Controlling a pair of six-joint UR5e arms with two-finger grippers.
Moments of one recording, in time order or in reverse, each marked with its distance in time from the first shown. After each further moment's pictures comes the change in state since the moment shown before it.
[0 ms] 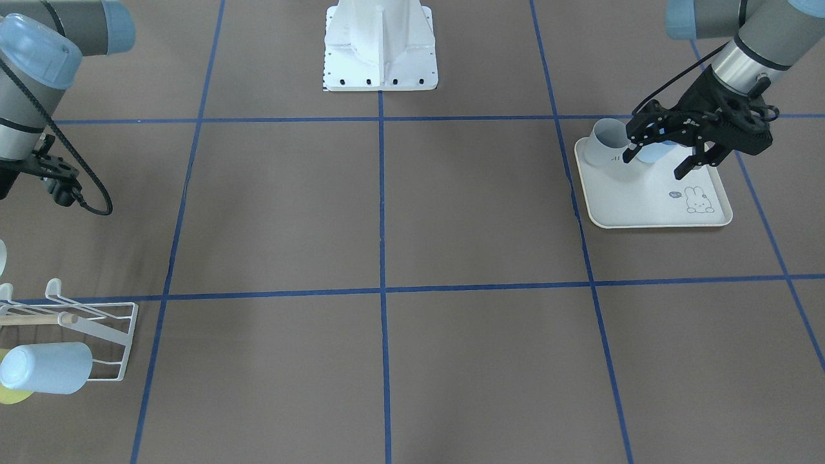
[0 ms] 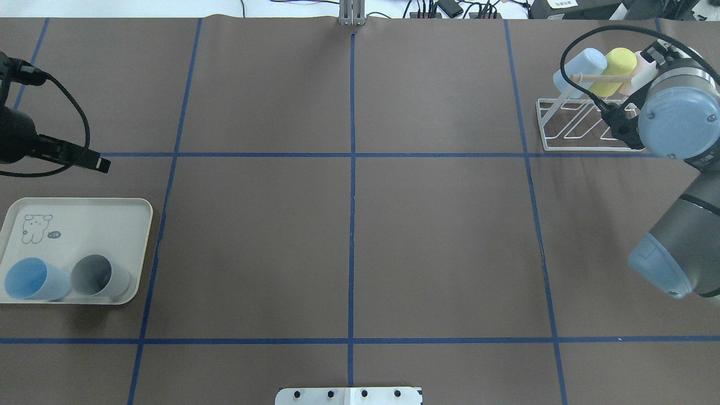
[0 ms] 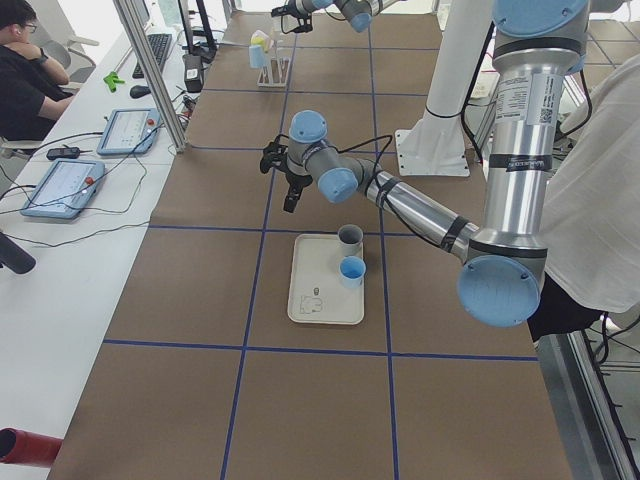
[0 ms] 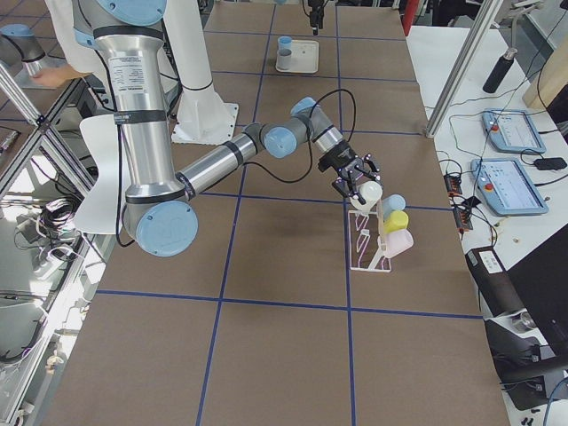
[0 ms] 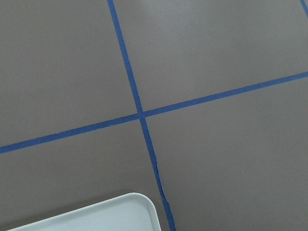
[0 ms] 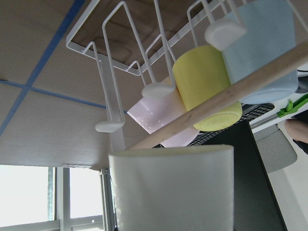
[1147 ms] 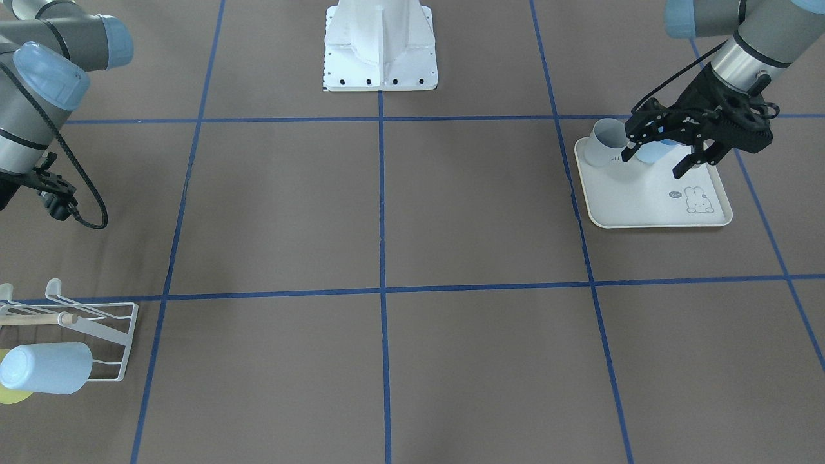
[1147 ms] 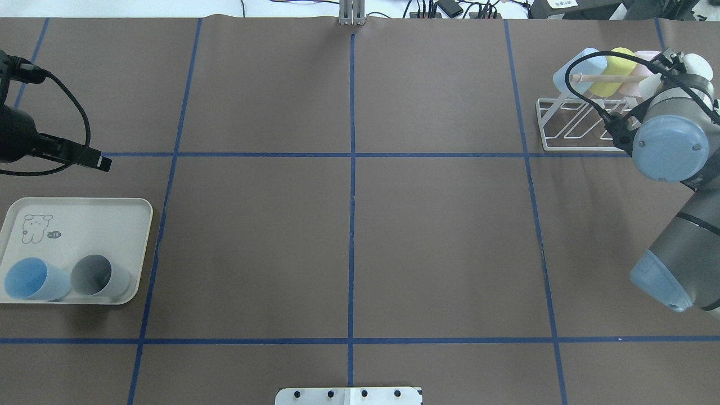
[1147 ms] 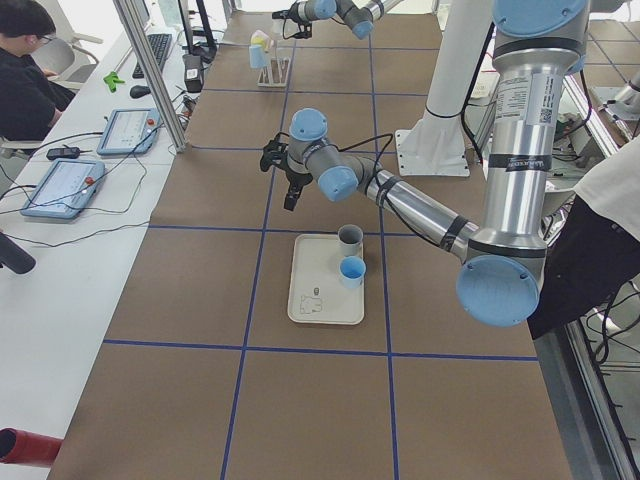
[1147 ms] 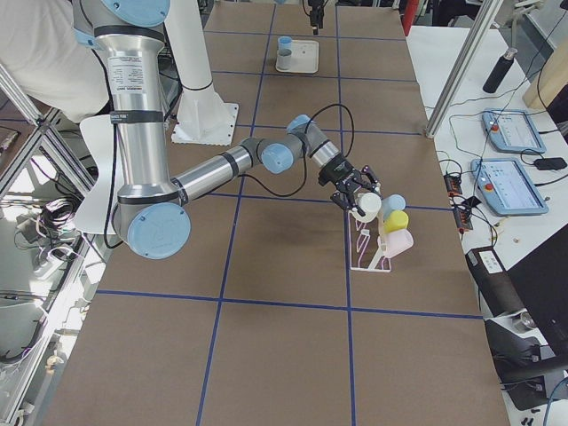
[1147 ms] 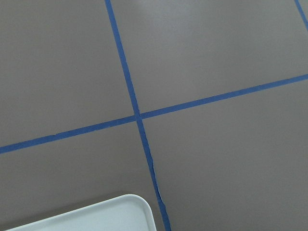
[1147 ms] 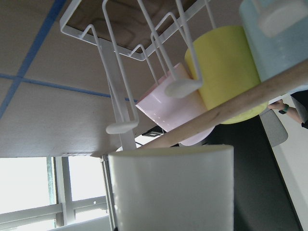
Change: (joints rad) left arm 0.000 -0.003 -0.005 0.000 -0.001 -0.013; right arm -0.040 -0.053 -0.033 0.051 -0.111 0.087
